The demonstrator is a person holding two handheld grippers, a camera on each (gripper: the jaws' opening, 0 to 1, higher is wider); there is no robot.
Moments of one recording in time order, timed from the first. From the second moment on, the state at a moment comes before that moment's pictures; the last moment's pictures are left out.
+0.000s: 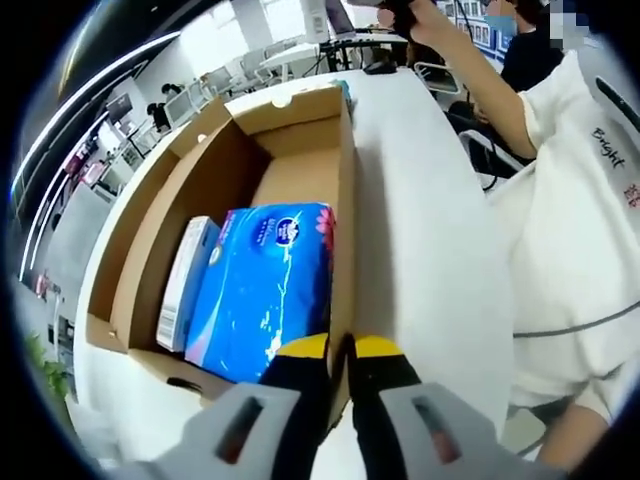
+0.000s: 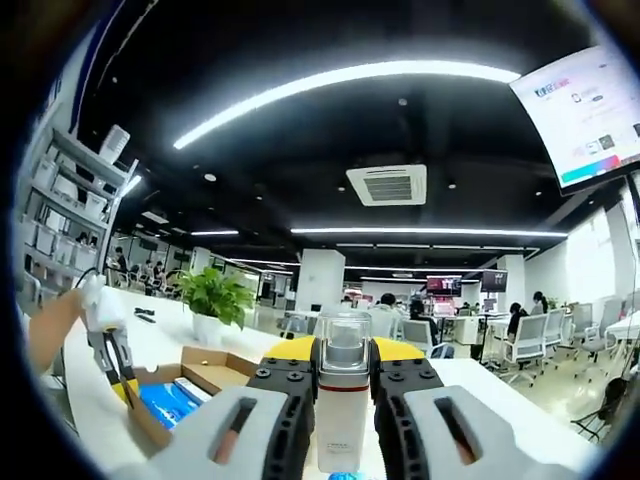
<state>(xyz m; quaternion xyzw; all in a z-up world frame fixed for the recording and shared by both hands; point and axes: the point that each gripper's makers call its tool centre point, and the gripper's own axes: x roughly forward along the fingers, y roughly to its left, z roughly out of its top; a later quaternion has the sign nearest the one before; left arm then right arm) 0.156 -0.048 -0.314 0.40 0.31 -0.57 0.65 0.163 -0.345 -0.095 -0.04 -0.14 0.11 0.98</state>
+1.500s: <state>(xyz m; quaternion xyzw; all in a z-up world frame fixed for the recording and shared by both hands) 0.156 -0.046 -0.312 0.41 0.28 -0.57 0.65 0.139 -0.463 -0.133 -0.09 -0.14 -0.02 0.99</state>
